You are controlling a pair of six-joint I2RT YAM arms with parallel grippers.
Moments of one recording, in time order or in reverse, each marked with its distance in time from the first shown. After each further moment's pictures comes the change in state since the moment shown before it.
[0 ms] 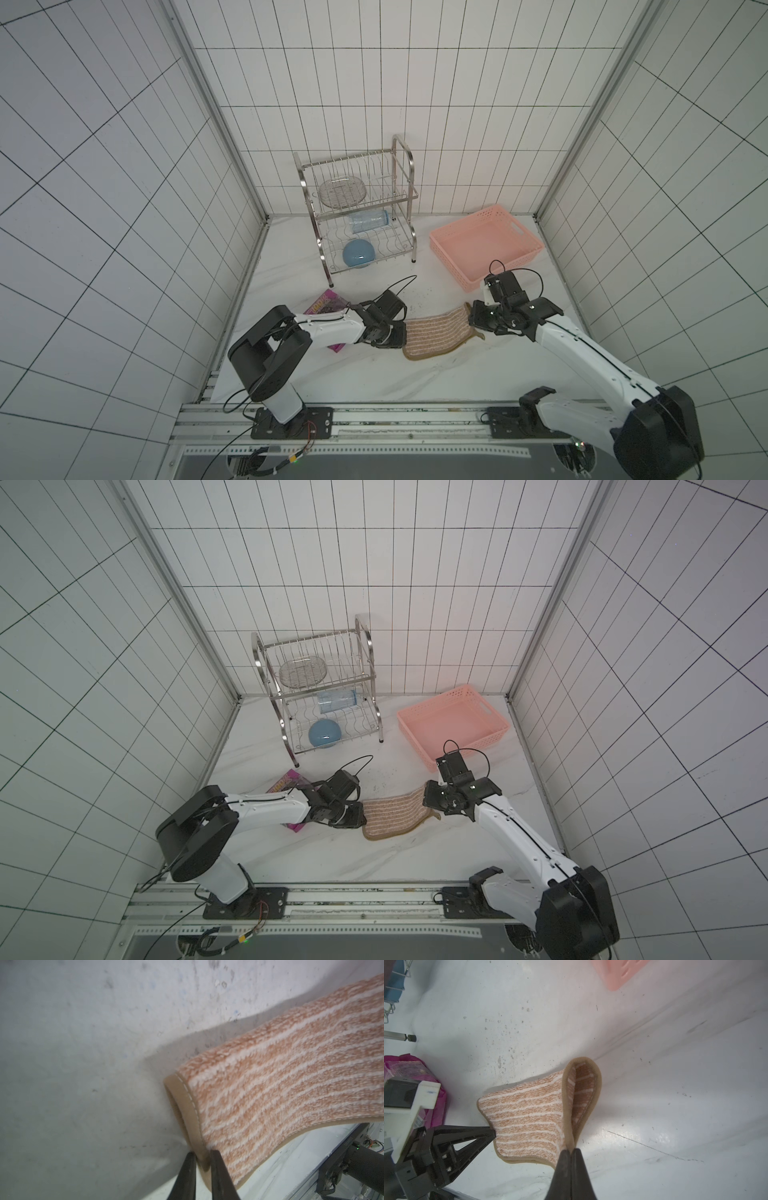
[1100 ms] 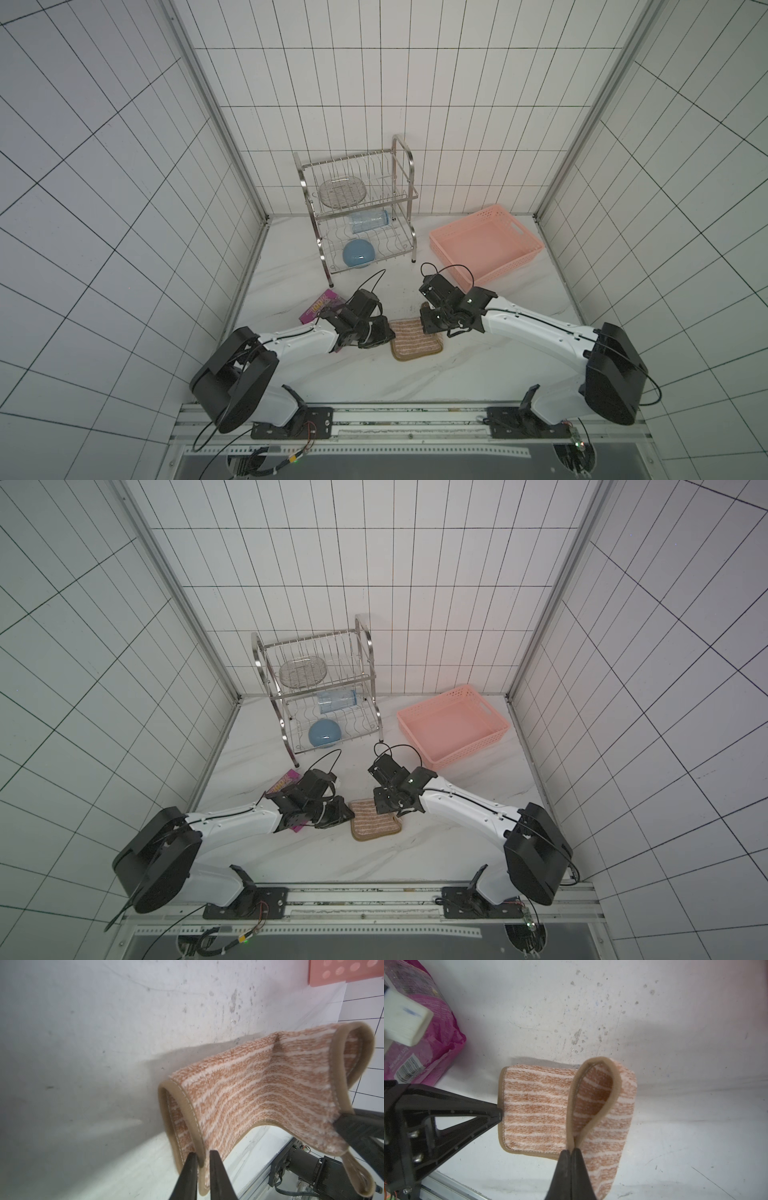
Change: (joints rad) left arm 0.140 -0.227 -0.204 0.135 0.121 -0.156; right arm 0.426 0.338 0.256 0.016 0.167 0.001
